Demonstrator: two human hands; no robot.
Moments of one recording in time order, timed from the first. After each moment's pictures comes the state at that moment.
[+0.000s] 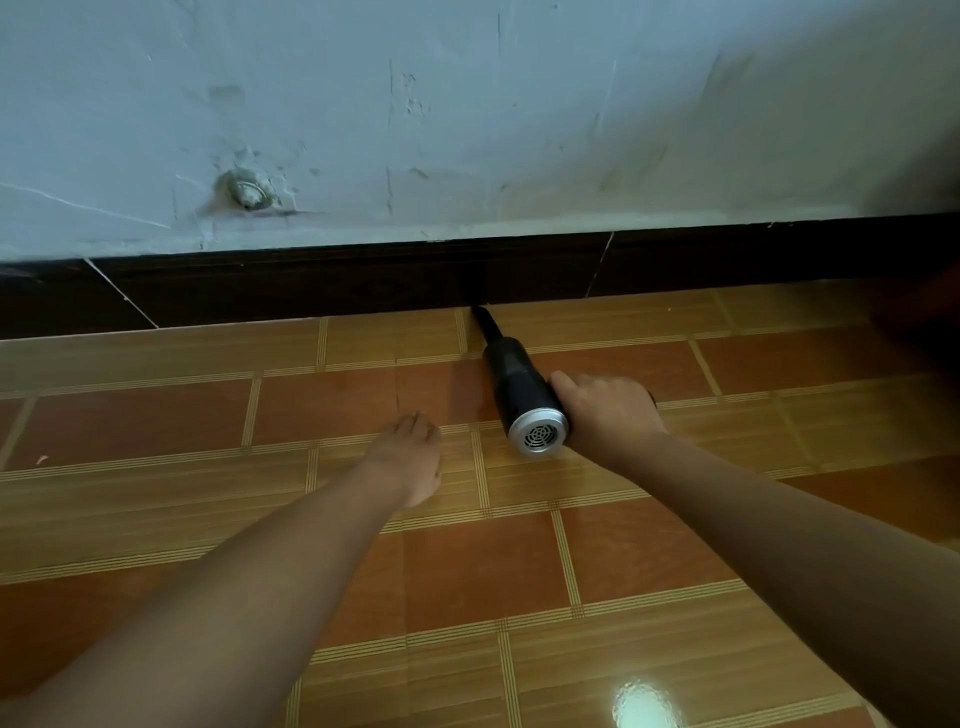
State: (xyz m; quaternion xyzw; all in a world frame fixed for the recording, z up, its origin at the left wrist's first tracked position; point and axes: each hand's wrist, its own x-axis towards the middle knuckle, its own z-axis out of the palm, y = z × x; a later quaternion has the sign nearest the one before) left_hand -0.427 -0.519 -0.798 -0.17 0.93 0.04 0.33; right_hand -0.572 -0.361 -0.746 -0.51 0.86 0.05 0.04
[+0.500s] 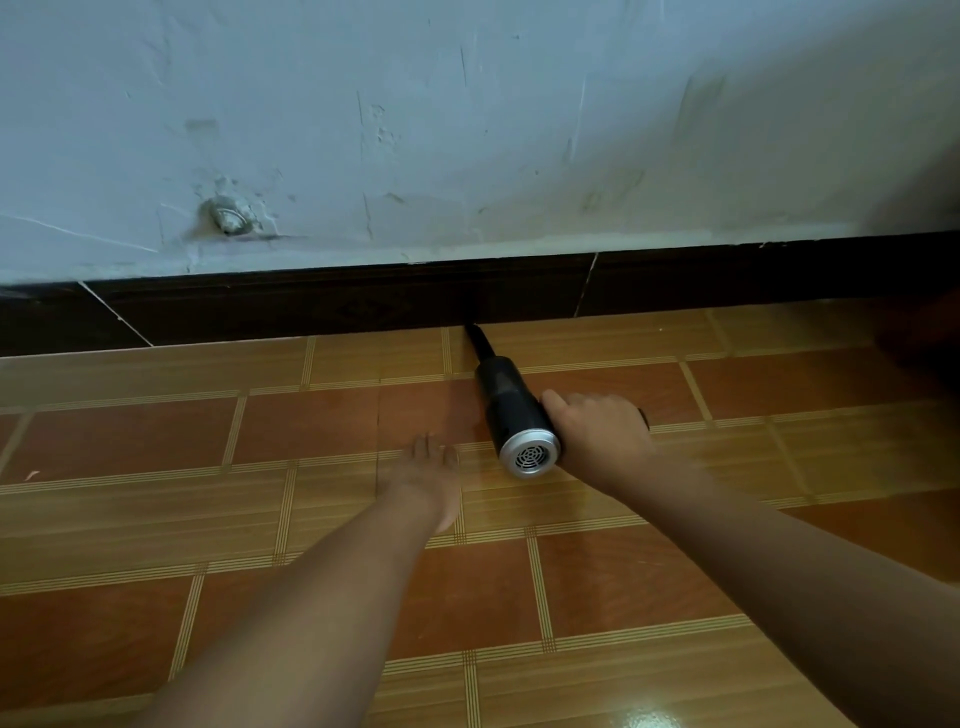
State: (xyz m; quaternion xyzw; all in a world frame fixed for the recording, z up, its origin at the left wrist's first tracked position) left_hand -0.468 -0.478 -0.811 -0.22 0.90 0.01 0.37; right_hand -0.597 -0.348 -0.750 -0.53 0.84 0.03 0.05
